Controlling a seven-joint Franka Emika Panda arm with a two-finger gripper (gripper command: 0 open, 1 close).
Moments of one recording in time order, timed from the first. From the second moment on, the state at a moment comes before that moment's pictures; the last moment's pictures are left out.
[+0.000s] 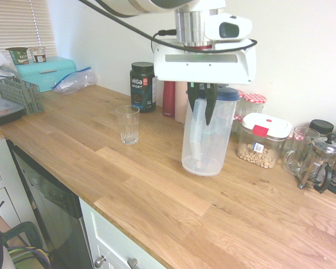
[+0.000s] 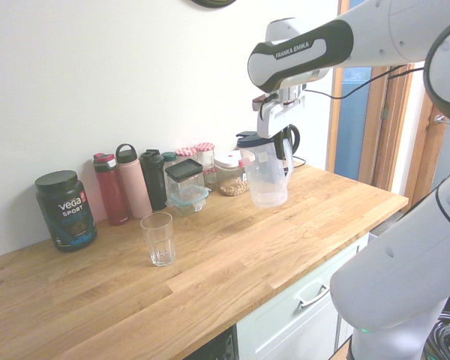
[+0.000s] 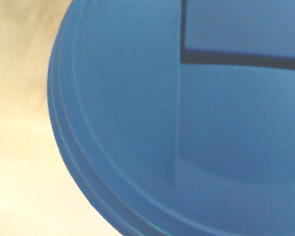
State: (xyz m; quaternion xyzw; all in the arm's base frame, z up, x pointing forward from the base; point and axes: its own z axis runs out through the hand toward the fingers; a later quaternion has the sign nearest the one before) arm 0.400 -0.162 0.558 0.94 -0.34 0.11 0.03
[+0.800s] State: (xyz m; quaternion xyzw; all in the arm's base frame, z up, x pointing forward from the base) arm 0.406 -0.168 0.481 0.80 -0.55 0.23 0.03
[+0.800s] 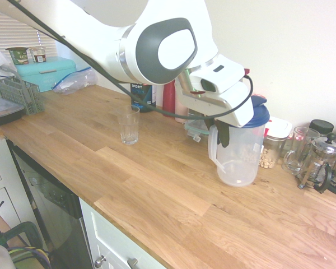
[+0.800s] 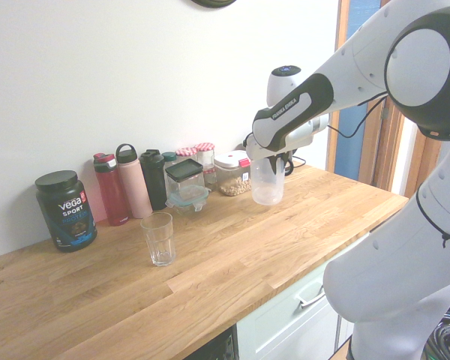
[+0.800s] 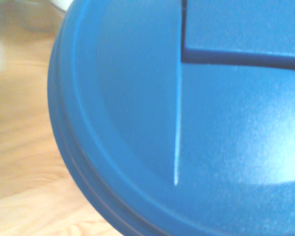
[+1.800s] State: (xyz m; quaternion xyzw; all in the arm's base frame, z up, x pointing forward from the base) arm 0.396 -0.171 0.464 0.79 -0.58 0.18 0.02
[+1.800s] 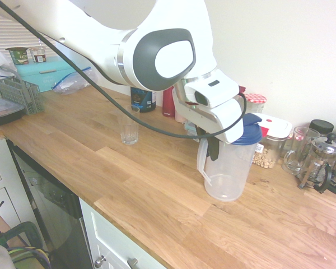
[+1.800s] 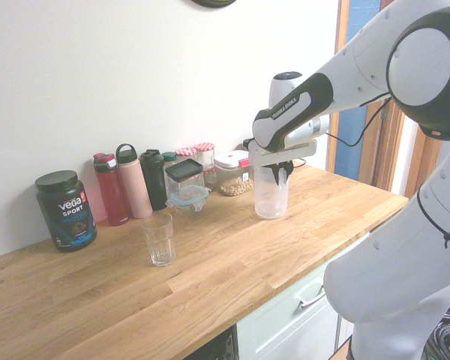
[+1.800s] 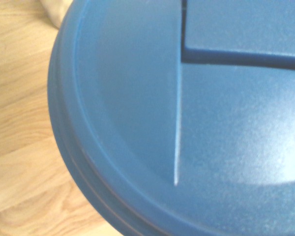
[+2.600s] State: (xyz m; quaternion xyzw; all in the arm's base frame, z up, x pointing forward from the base) arm 0.380 -0.167 0.481 0.80 -0.57 0.16 0.03
